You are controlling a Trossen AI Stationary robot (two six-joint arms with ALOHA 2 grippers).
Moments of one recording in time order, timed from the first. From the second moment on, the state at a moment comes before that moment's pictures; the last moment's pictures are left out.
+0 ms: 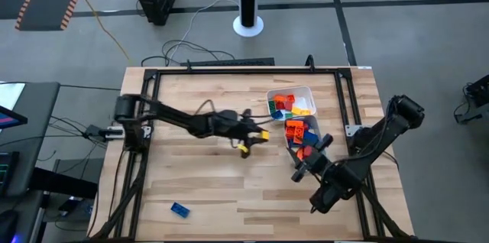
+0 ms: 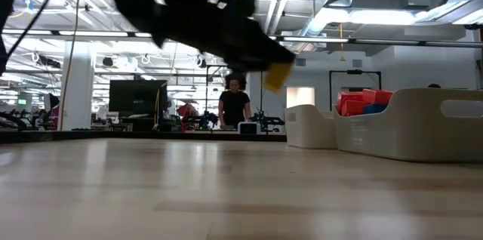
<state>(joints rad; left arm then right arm) 0.03 1.77 0.91 0.63 0.02 -0.04 0.77 1.52 1.13 -1.04 1.39 1.12</state>
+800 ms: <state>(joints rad) 0.04 2.31 1.68 0.53 0.23 -0.09 0.85 1.52 1.13 -1.04 1.42 1.15</state>
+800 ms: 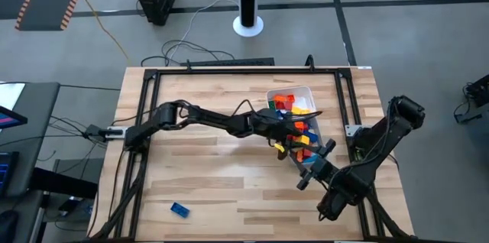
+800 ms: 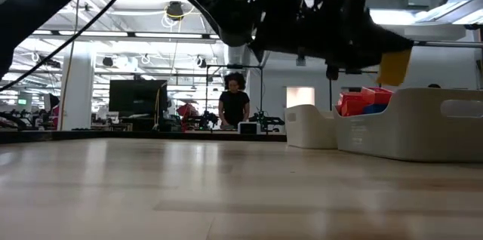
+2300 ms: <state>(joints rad) -0.93 1.47 0.95 -0.38 -0.37 -0.51 0.75 1.56 1.12 -0.71 1.05 0.84</state>
